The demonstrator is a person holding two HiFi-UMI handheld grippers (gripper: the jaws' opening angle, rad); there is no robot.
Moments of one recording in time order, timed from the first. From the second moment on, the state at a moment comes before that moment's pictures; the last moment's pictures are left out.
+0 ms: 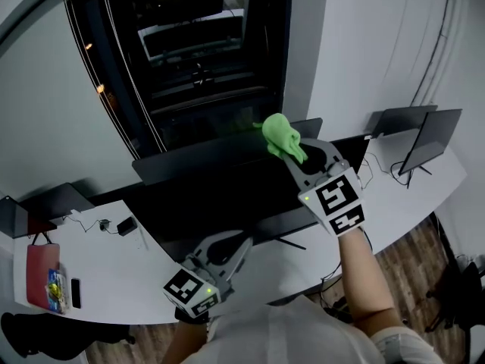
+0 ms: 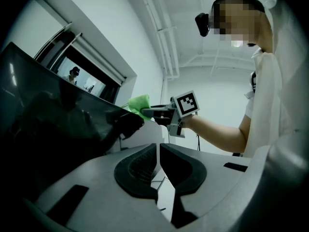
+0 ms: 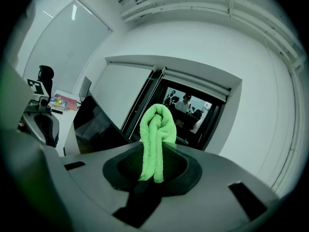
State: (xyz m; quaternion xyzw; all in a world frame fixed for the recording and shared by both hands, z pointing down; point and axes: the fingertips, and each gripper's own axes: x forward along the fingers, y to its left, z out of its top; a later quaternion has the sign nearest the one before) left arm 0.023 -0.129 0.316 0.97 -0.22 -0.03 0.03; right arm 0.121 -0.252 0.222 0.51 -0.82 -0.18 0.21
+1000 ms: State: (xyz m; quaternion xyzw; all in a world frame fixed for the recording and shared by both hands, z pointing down) left arm 0.094 -0.134 0.323 0.98 -0.17 0.00 0.04; right arm 0.323 -0.269 0.222 0.63 -0.74 -0.13 0.22
